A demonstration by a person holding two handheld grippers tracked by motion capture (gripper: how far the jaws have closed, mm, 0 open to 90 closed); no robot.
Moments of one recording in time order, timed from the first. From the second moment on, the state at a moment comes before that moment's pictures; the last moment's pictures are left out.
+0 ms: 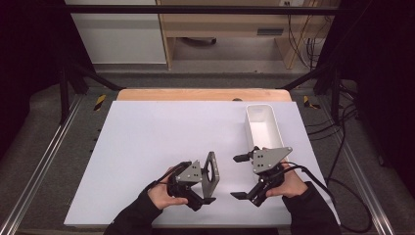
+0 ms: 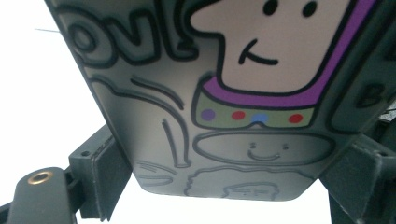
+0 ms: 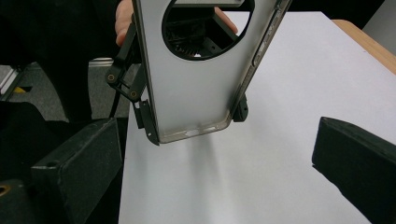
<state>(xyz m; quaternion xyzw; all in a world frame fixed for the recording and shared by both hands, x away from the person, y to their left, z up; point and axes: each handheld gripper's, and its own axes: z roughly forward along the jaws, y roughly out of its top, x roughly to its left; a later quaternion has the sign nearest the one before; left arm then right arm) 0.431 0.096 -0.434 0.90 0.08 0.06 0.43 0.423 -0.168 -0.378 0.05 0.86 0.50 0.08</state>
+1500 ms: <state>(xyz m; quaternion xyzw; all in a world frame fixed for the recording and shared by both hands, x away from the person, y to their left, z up) 0.432 0.078 -0.428 0.89 0.05 0.07 0.46 0.432 -0.150 -0.373 0.03 0.85 0.51 0.07</state>
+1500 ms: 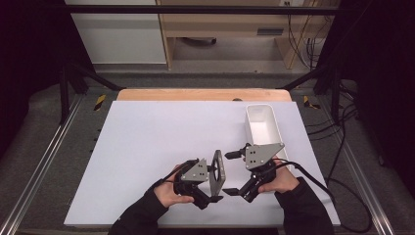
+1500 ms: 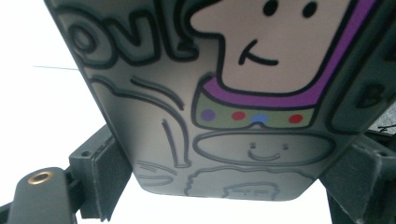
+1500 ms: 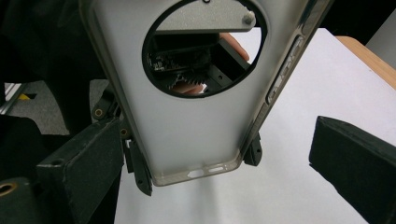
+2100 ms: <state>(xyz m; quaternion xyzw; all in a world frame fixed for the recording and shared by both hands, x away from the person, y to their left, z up) 0.432 0.073 -0.430 0.89 0.04 0.06 0.45 0.431 -0.148 -0.373 0.03 0.85 0.51 0.07</state>
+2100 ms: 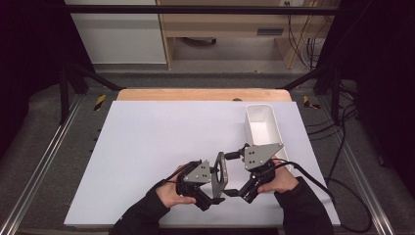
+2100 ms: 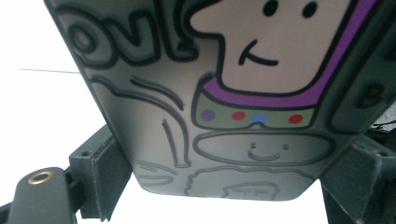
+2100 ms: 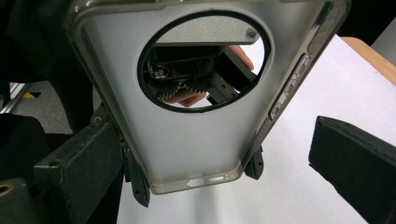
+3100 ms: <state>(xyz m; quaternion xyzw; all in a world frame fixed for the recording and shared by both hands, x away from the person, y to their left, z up) 0.428 0.067 -0.434 0.89 0.01 0.06 0.44 0.429 -0.144 -0.378 0.01 0.86 0.51 0.05</state>
